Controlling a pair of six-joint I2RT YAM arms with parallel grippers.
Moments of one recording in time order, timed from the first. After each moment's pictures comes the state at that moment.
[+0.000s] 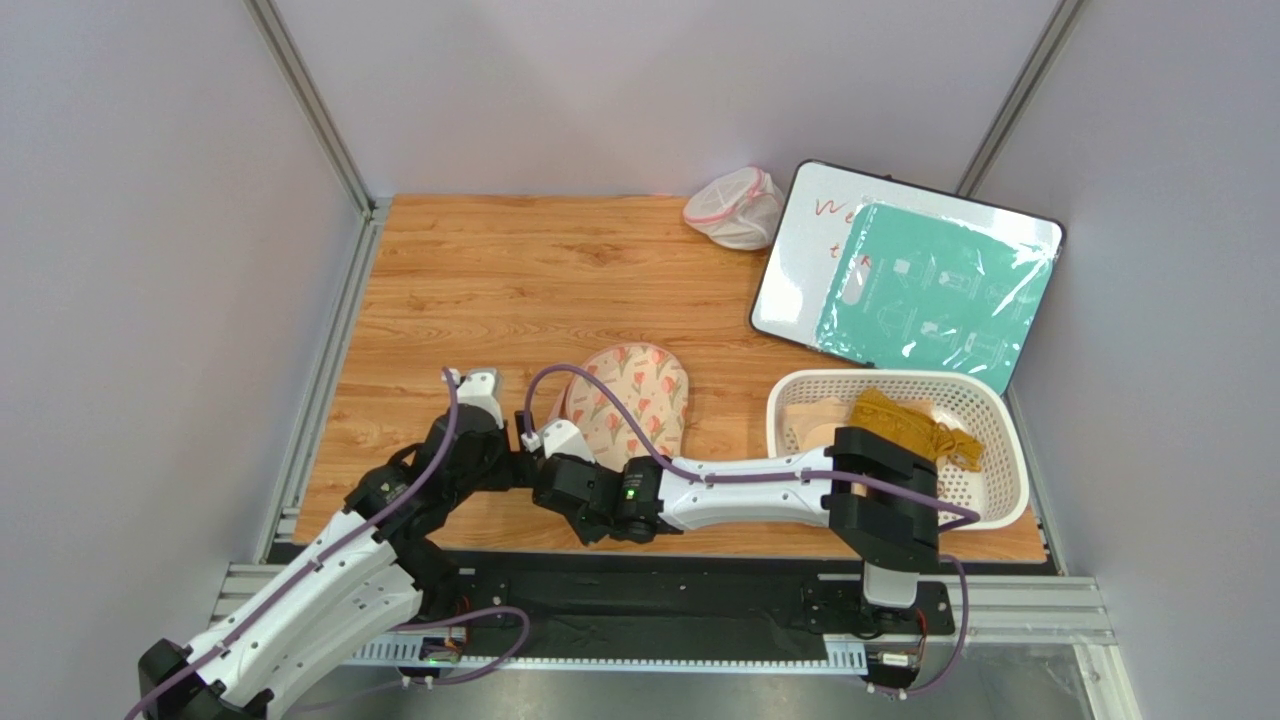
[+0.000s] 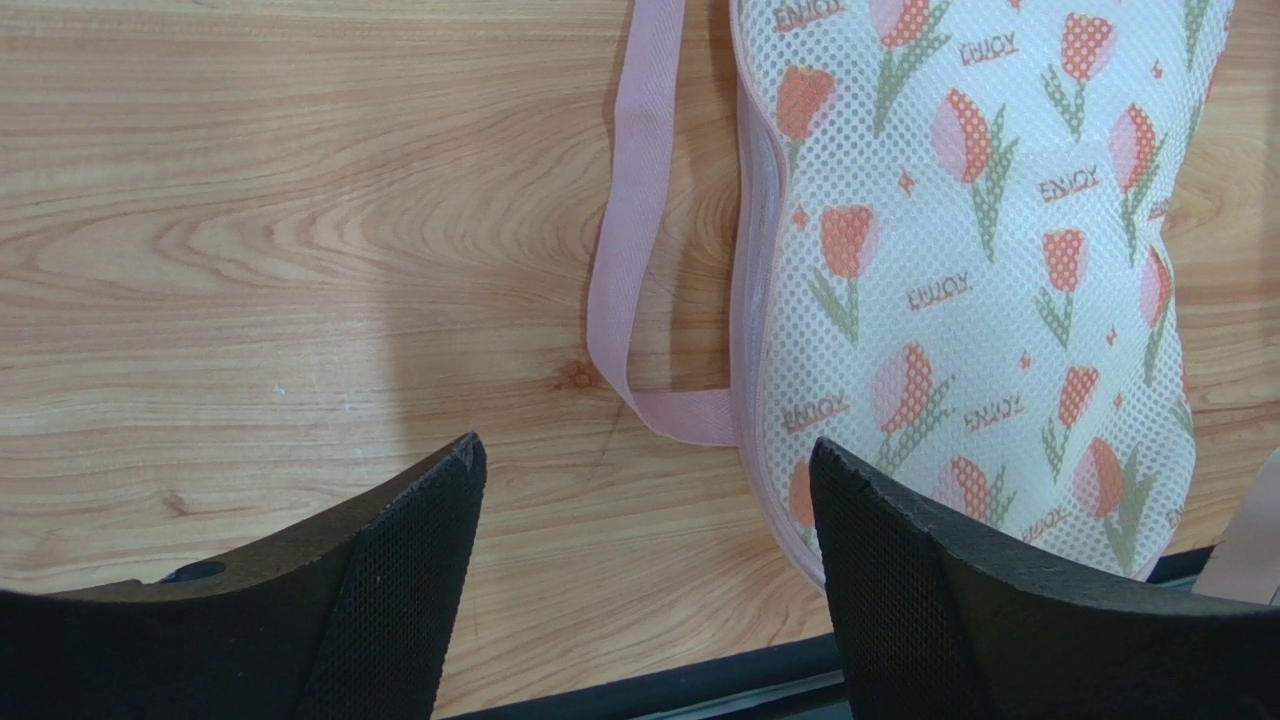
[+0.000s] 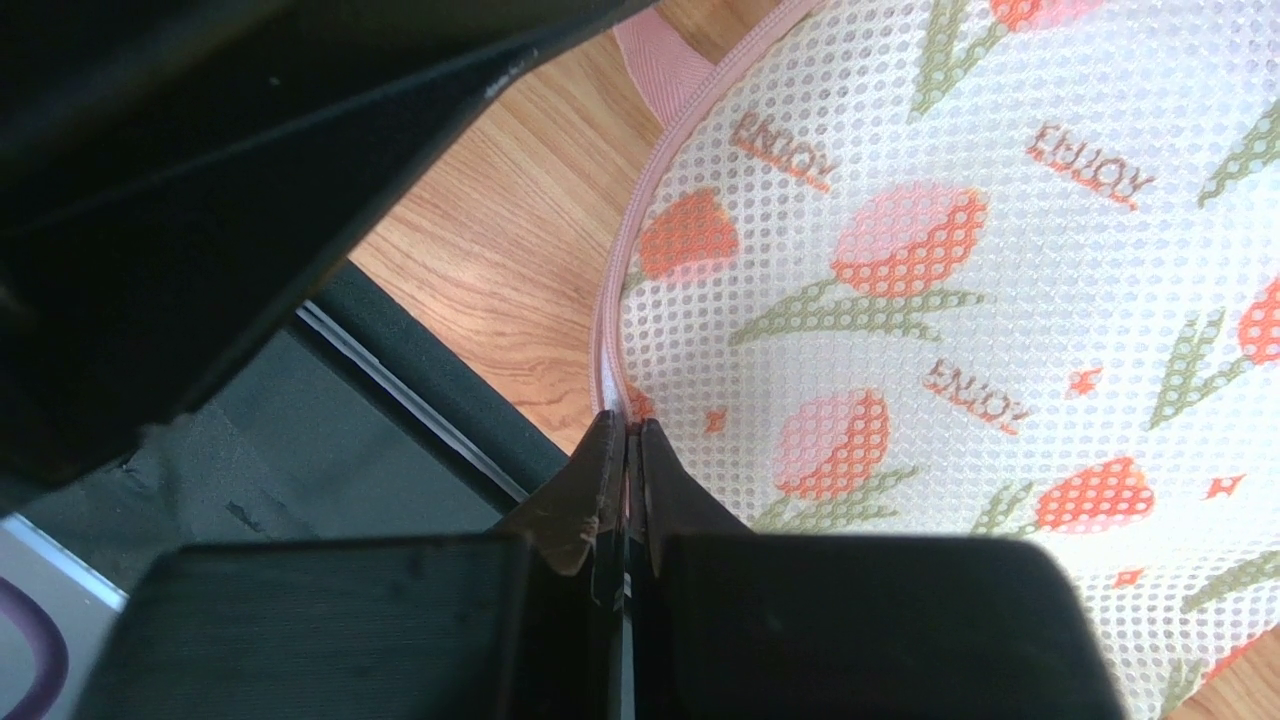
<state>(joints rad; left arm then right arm) -0.63 0.60 0.48 -0.62 -0.21 -0.56 1.37 1.81 1.24 -0.43 0.29 0.58</state>
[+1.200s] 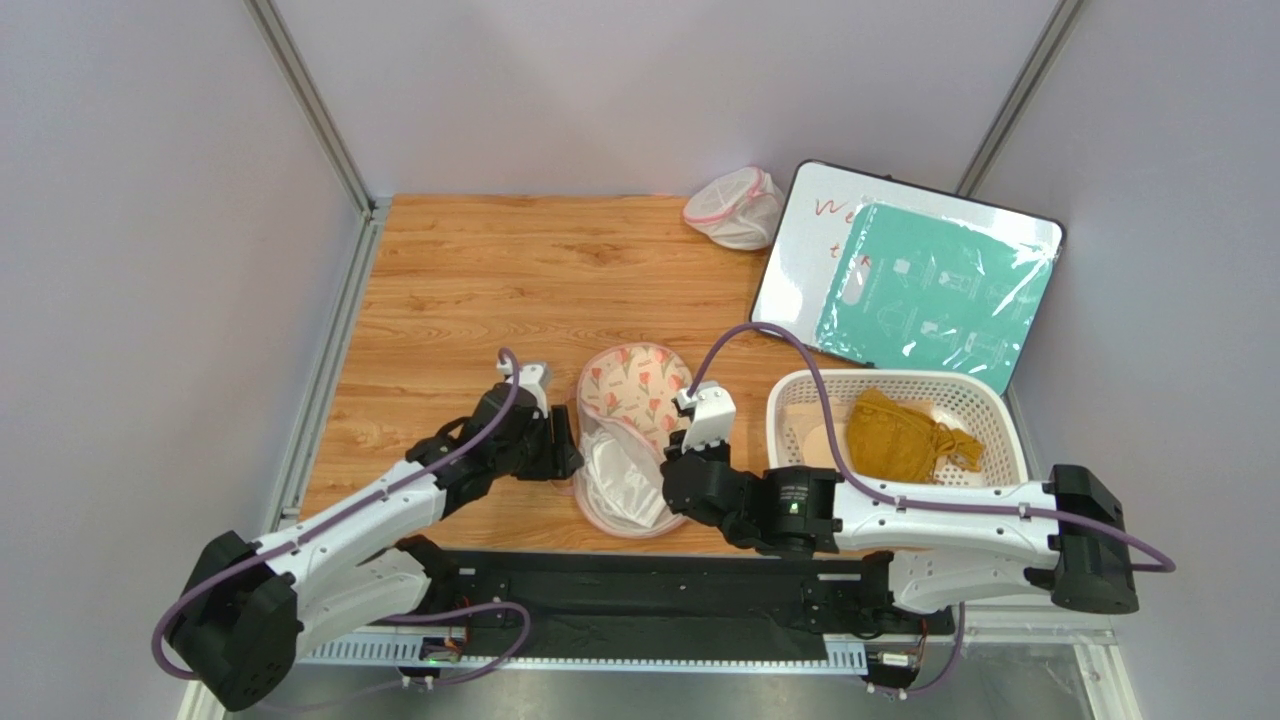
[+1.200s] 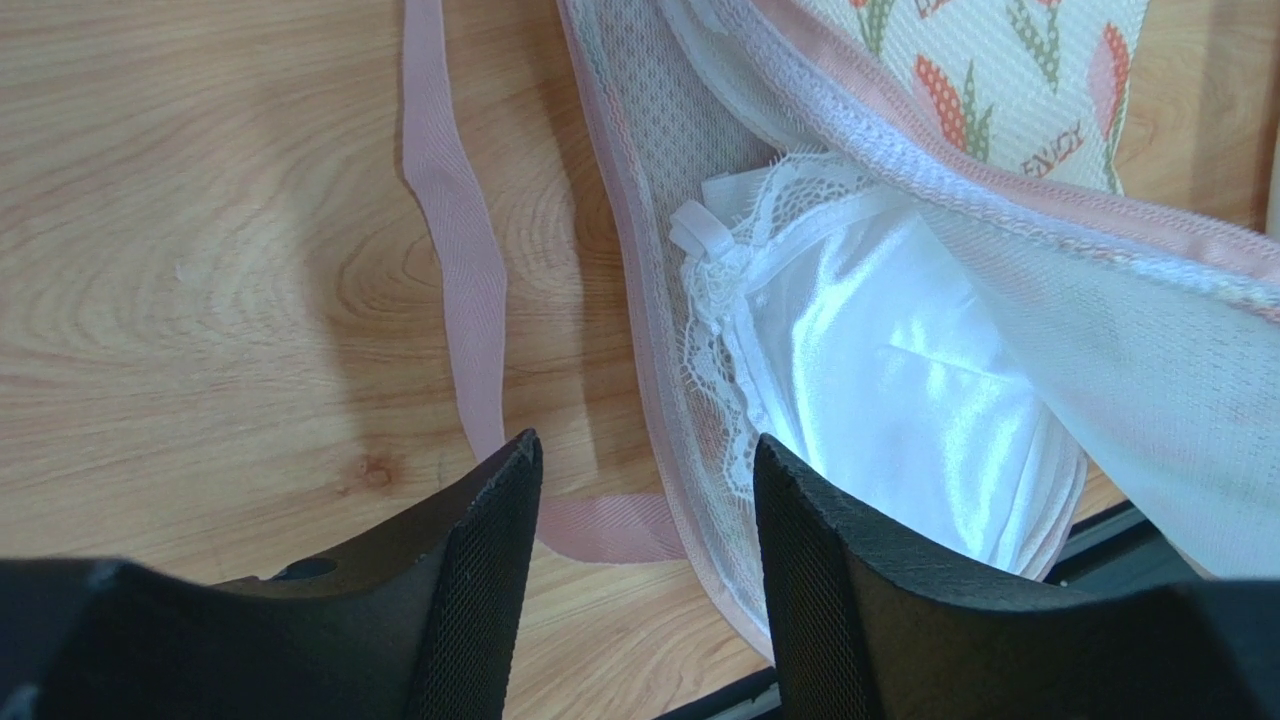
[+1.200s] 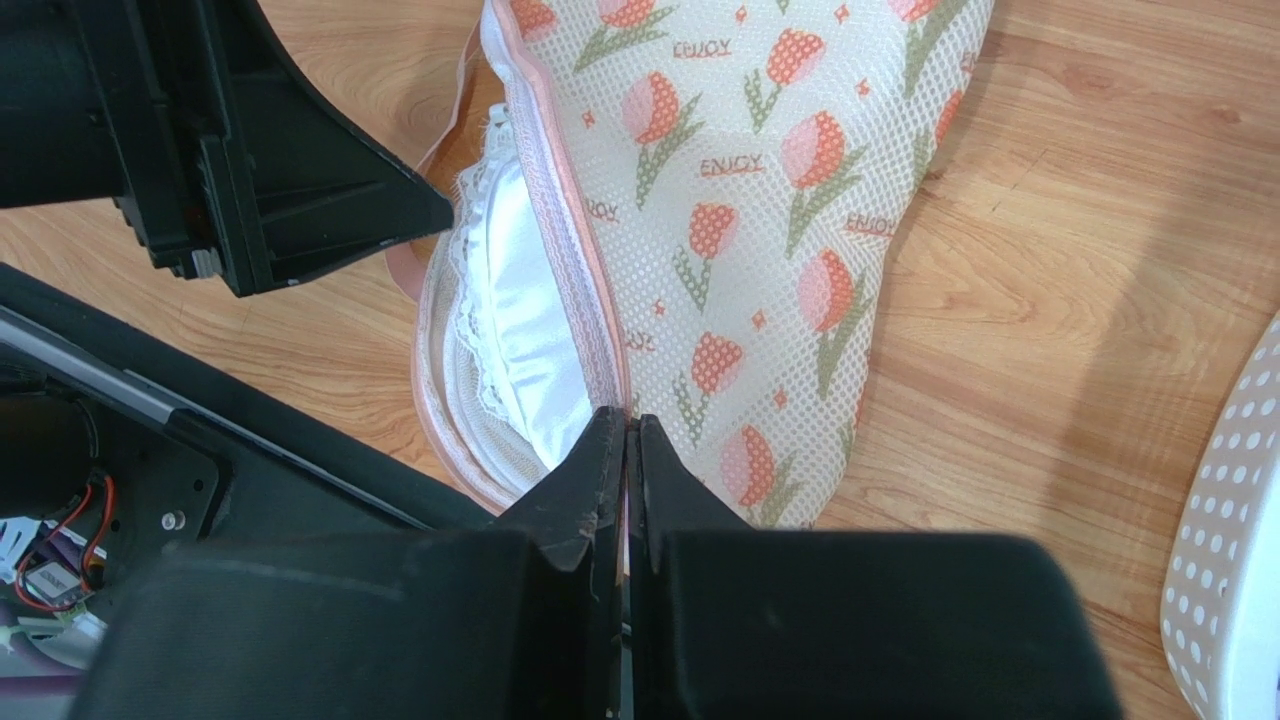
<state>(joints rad) -0.63 0.97 0.45 -0.29 0.00 -0.59 1.38 1.17 0.82 -0.42 0.67 0.83</state>
